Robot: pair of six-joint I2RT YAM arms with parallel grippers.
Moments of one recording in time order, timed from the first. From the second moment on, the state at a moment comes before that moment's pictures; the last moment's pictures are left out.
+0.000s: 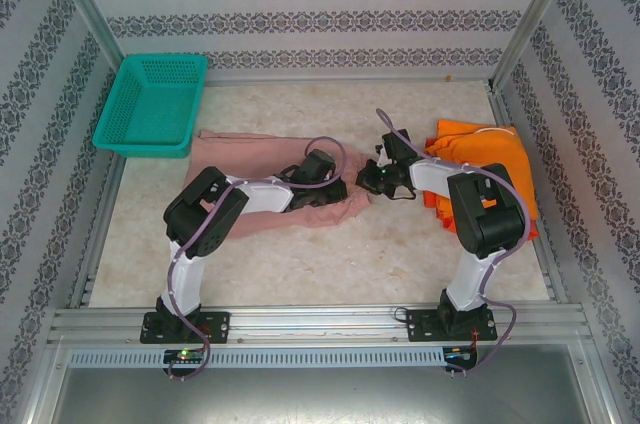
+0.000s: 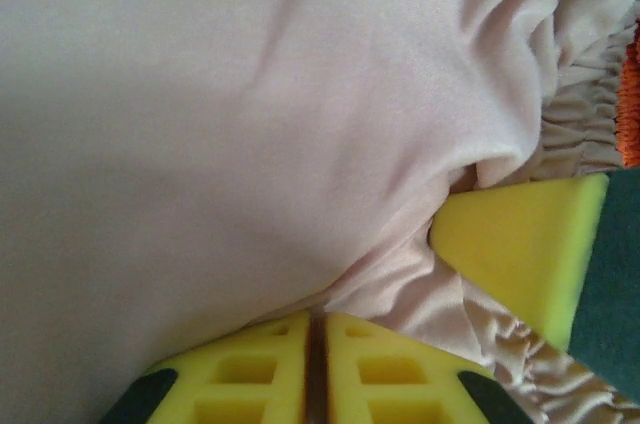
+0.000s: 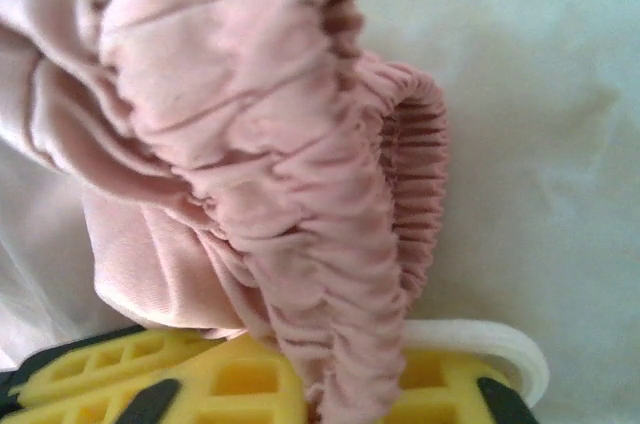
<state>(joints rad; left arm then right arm) -0.68 2.03 1.16 0.08 0.17 -0.84 0.28 1.83 1.00 -0.22 -0.43 0.67</state>
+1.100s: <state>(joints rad) -0.48 1.22 0.71 -0.11 0.00 -0.75 0.28 1.88 2.01 -1.29 0.39 0.02</state>
